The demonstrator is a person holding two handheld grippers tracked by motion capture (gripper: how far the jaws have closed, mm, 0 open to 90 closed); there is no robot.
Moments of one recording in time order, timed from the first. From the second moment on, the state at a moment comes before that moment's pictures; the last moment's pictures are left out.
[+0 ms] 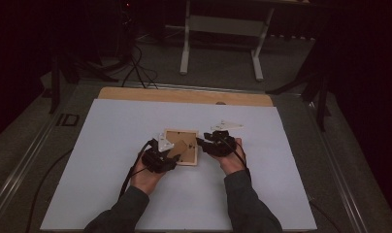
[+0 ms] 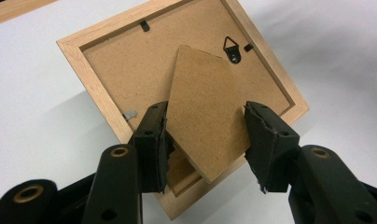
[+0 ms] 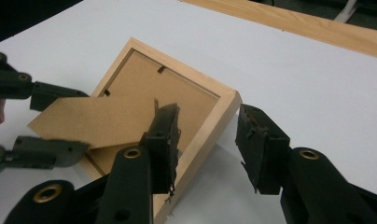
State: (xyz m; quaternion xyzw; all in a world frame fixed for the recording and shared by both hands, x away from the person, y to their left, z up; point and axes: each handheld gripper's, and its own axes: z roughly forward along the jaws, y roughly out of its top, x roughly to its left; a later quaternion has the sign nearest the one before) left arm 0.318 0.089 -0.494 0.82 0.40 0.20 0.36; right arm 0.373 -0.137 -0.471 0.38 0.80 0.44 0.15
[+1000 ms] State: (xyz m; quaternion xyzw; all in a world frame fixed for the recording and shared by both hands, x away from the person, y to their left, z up) left arm 0.297 0.087 -0.504 0.81 0.36 0.26 0.37; right arm 0.406 -0.125 -0.483 0.42 0.80 0.43 0.06
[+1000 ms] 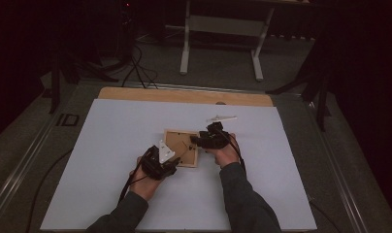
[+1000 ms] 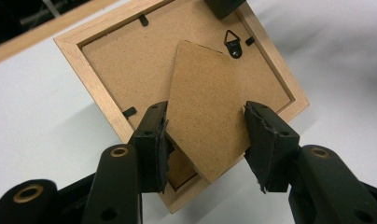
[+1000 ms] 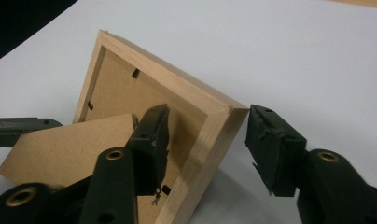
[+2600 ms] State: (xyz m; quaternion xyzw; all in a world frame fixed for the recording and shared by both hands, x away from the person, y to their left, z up) left arm 0.308 0.109 -0.500 0.81 0.41 0.10 0.41; right arm 0.390 -0.120 -0.476 0.36 0.82 0.44 0.06
